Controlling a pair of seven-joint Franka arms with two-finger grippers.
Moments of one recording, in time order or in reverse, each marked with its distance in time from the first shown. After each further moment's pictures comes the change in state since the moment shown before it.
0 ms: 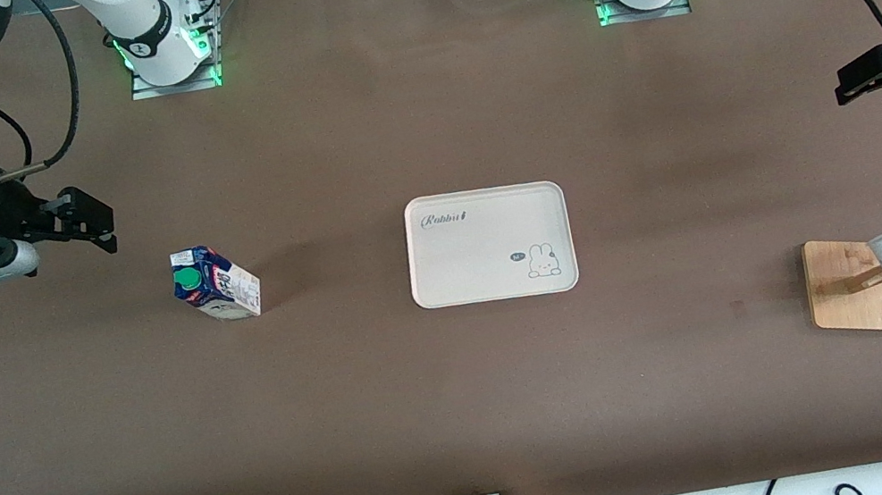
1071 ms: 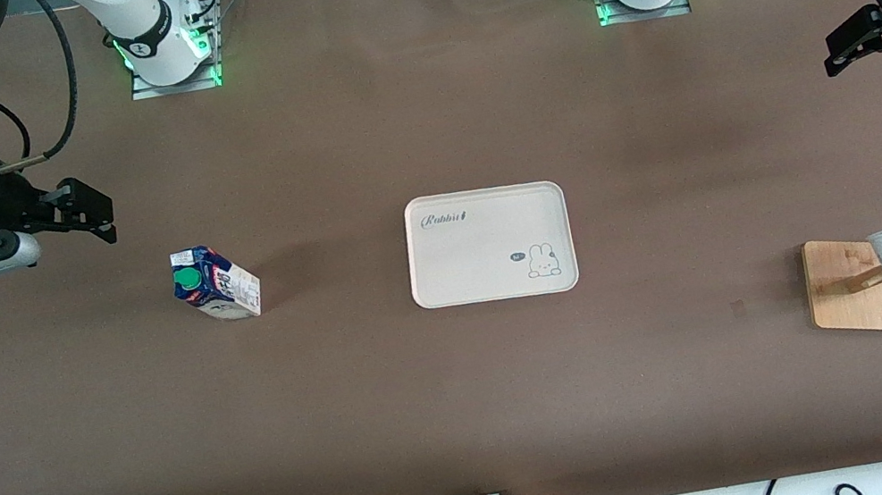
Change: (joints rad) left arm 0.003 -0.181 -0.024 -0.237 -0.004 0.116 -0.010; right arm 0.000 -0.006 0.003 0.000 0.000 -0.017 0.000
